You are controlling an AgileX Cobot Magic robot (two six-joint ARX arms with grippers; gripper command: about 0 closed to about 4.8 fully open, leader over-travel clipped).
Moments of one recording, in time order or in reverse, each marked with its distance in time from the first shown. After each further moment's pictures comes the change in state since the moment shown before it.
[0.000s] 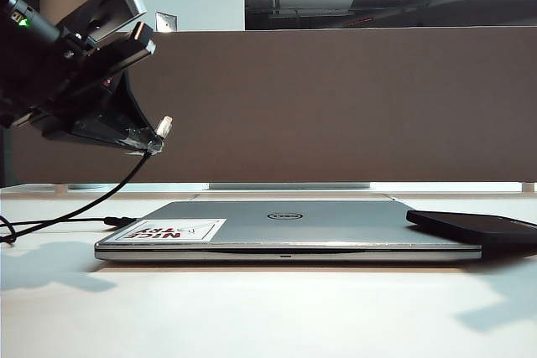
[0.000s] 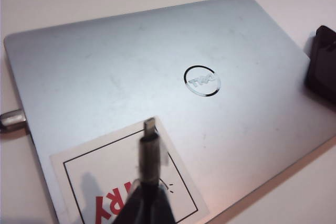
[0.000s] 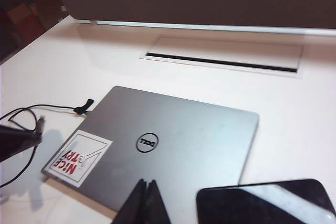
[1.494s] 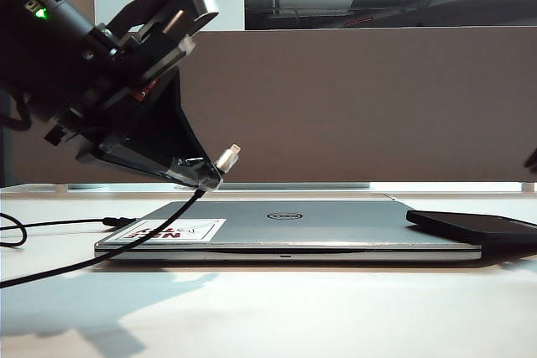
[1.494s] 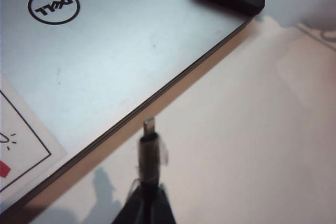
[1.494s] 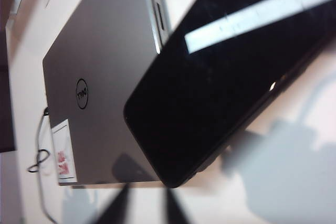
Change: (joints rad) left arm -0.269 0.014 0.000 -0.113 0.003 0.020; right arm -0.407 0.474 -0.206 0.163 -0.425 0.505
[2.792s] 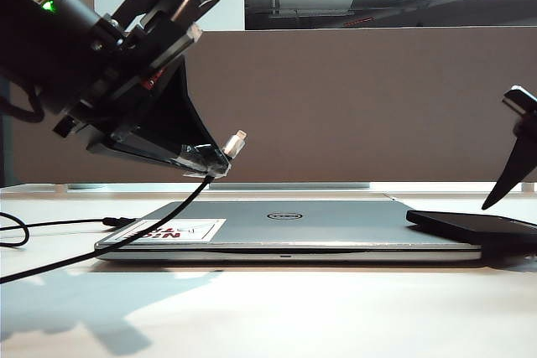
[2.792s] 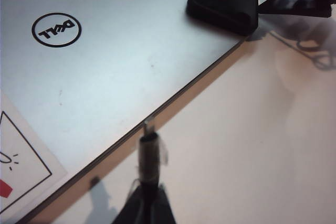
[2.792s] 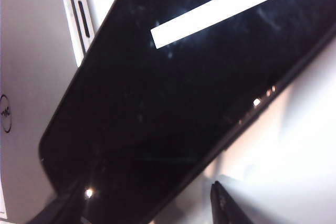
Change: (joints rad) left arm 0.000 0.000 0.000 0.049 0.000 0.000; right arm 0.085 0.262 0.003 0.179 0.142 -0.010
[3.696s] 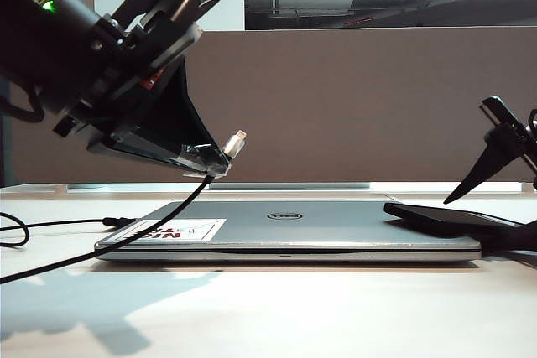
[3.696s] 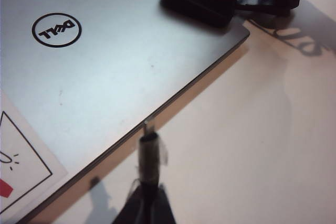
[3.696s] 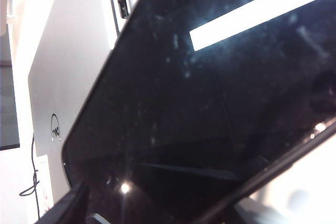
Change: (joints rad) left arm 0.000 0.000 0.000 0.000 0.000 0.000; right arm 0.000 0.227 0.016 0.323 -0.140 0.112
